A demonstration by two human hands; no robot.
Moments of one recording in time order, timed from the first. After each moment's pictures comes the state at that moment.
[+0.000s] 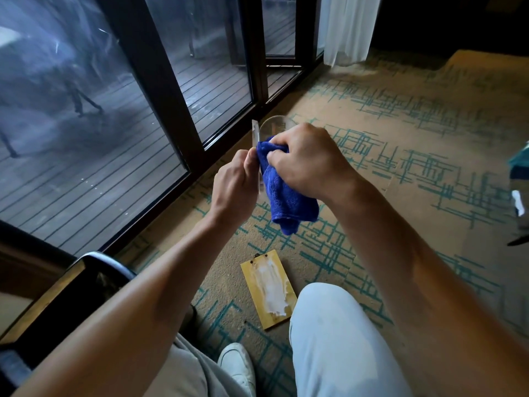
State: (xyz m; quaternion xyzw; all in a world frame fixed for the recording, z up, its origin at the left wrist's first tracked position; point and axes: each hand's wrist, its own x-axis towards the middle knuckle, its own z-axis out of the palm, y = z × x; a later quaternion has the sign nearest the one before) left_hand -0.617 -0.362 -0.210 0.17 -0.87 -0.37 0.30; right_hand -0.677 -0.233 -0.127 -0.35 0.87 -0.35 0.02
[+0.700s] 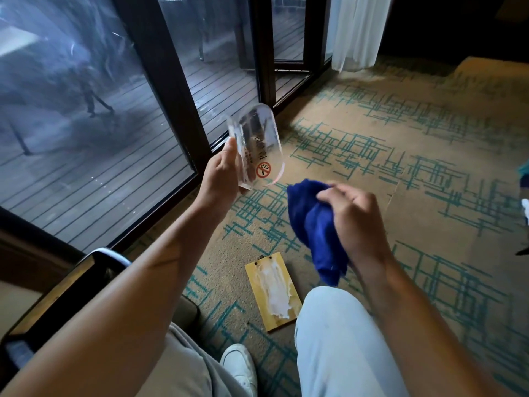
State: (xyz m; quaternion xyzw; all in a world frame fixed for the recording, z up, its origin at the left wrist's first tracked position) left_hand -0.608 -0.387 -0.190 0.22 -0.69 -0.66 0.22; right_hand -0.645 -0.179 -0.191 -0.12 0.74 -0.65 0.11
